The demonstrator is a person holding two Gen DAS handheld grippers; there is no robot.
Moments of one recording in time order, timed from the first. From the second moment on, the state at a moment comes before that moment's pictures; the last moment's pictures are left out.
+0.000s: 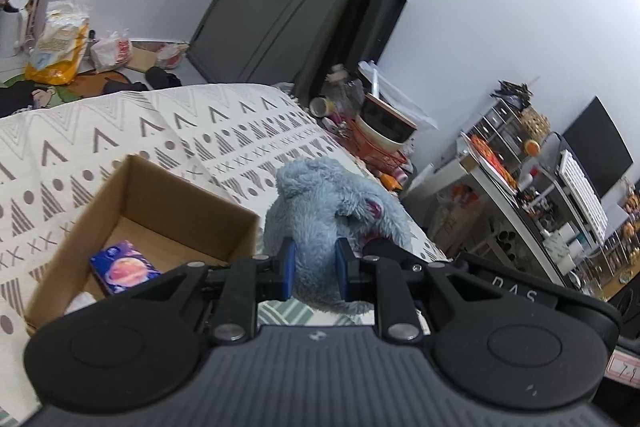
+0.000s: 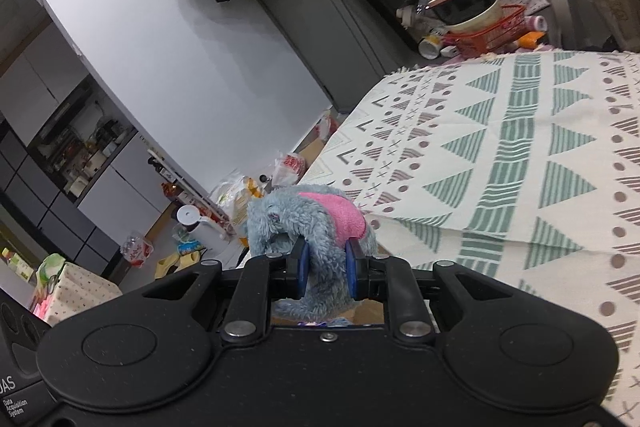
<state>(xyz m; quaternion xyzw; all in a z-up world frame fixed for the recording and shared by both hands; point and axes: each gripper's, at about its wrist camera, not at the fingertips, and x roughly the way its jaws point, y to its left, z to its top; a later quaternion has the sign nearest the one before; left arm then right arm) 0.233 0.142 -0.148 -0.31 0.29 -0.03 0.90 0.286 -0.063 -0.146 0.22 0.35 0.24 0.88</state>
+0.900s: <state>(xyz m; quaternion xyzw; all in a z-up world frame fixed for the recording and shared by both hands) 0.265 0.211 -0.210 -0.38 0.33 0.07 0.86 0.333 0.009 -0.204 0.22 0.41 0.25 0.85</state>
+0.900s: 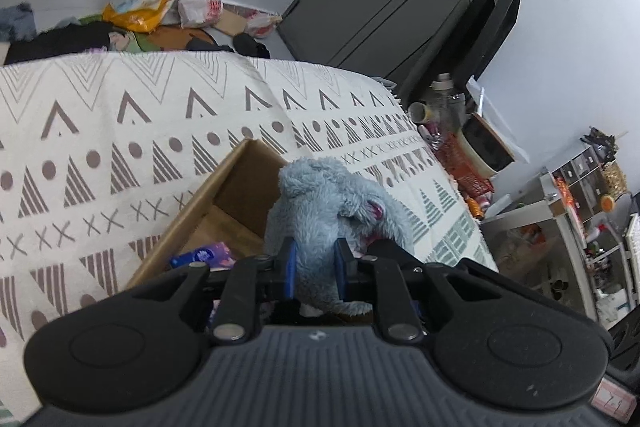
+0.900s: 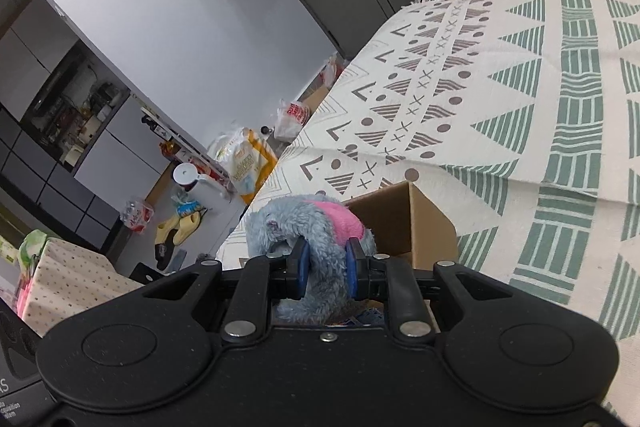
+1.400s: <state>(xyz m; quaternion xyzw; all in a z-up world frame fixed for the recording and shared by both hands) 0.269 0.192 -0.203 -0.33 0.37 0.13 0.86 0.310 -0.037 -0.178 0.20 0.39 0.24 0.87</state>
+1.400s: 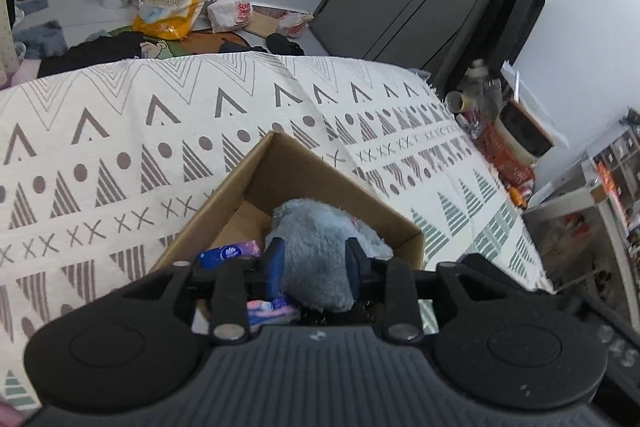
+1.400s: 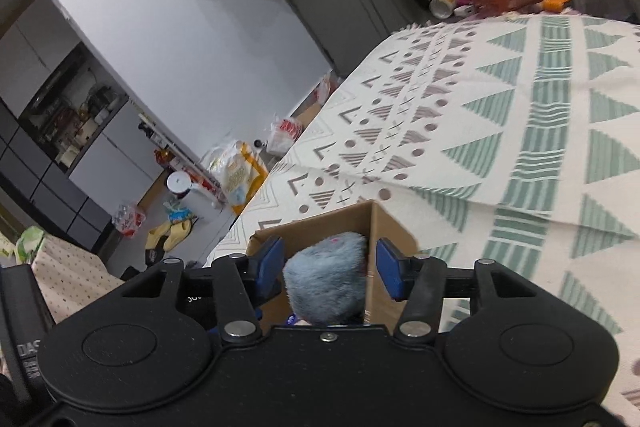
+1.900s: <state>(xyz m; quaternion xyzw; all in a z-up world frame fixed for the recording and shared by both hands) 0.233 0.122 -0.155 -0.24 0.36 0.07 0.90 0.260 -0.128 -0.139 0.20 0.36 0.17 0.90</state>
